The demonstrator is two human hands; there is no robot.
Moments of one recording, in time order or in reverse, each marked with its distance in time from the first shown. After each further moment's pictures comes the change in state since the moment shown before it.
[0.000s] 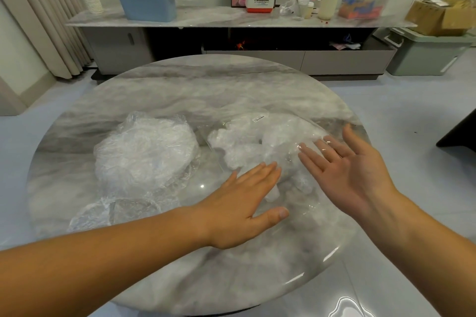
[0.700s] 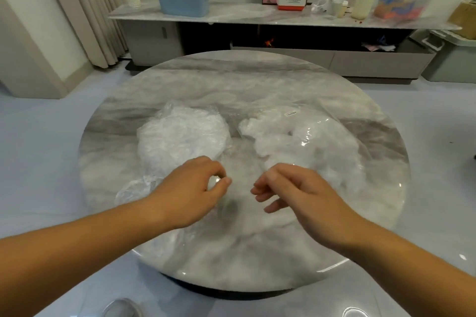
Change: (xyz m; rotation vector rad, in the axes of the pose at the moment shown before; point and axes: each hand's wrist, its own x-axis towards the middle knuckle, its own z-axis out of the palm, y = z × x) left_hand -0.091 -0.062 -0.019 -0.048 0.380 -0.373; right_hand -0.059 0.079 0.043 -1.187 -0.574 -0.233
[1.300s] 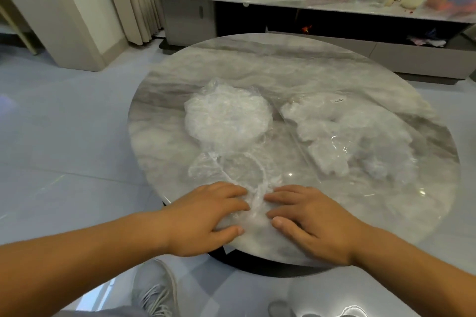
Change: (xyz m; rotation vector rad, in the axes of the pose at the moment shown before) left_hand -0.085 -0.063 0.020 0.092 -0.257 0.272; right_hand 0.003 0.052 0.053 -0.855 -0.439 -0.299
